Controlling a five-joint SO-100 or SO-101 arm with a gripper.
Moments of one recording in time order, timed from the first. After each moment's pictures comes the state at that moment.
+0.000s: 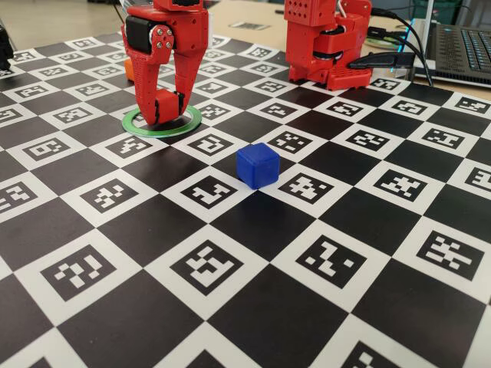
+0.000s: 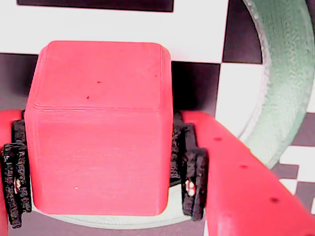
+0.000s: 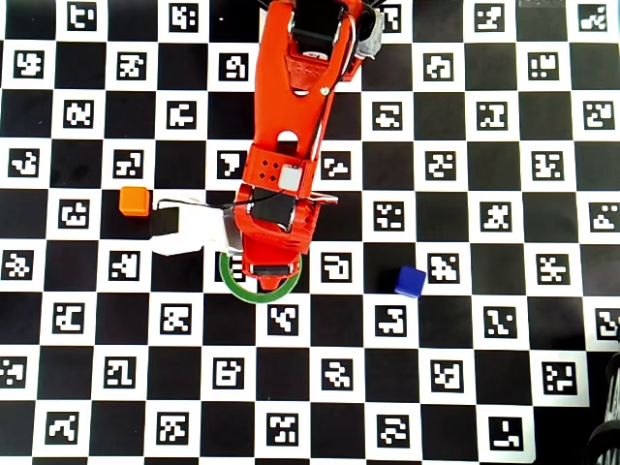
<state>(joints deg) 15.0 81.0 108.5 54.1 -16.2</state>
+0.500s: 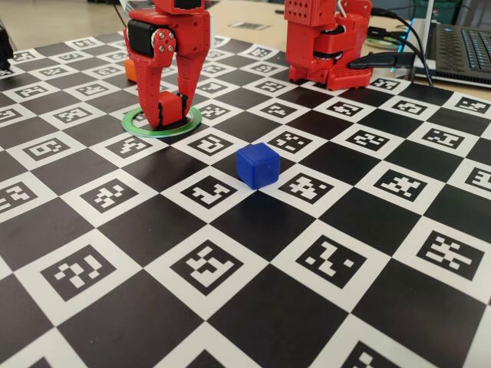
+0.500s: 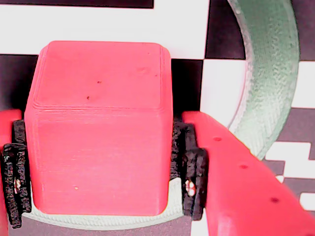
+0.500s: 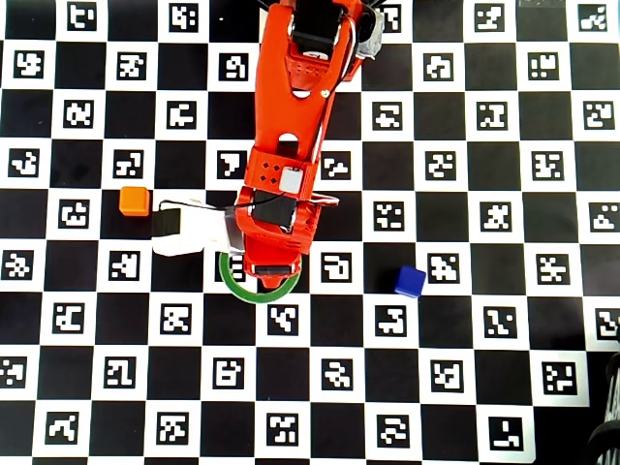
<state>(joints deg) 14.9 79.7 108.4 55.3 -15.5</state>
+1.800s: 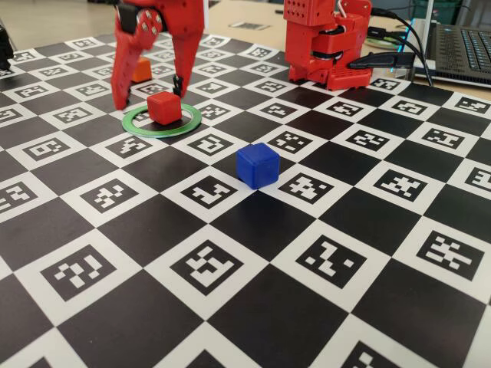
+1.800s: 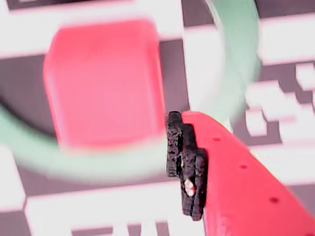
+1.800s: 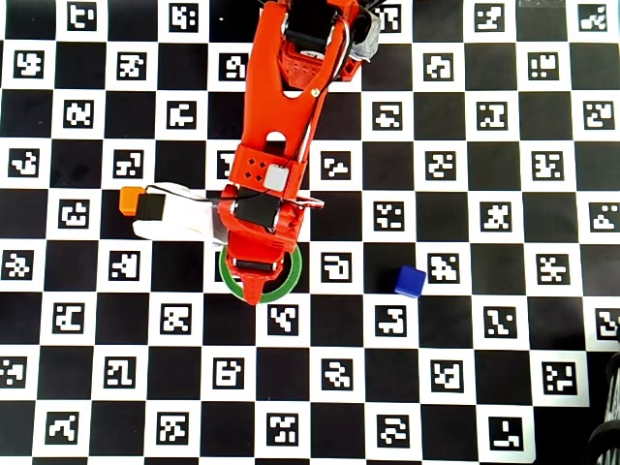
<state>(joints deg) 17.7 83.6 91.7 77.9 -9.0</state>
